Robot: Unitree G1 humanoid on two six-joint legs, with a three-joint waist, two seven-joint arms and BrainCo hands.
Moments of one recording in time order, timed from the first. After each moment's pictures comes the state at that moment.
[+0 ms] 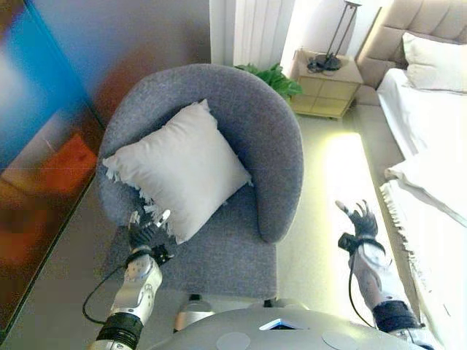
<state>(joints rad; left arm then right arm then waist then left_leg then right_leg) 0.18 0.31 -0.15 0.47 -0.48 -0.09 0.43 0.17 -0.28 0.01 0.41 0.53 0.06 -0.40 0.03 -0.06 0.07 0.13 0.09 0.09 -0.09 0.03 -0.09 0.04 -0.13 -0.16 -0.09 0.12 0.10</state>
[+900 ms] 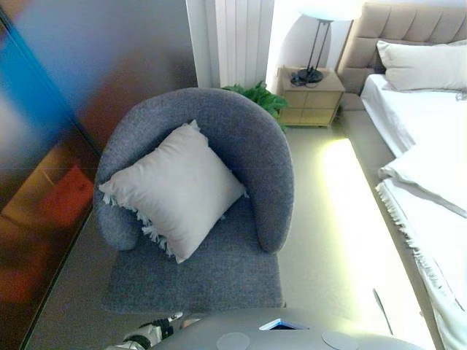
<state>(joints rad) 0.06 0.22 -0.13 1.28 -0.45 0.28 0.21 0.12 -0.21 0.09 1.29 0.35 0.25 -0.16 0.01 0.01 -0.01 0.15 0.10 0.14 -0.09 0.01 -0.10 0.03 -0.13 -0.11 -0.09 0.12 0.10</state>
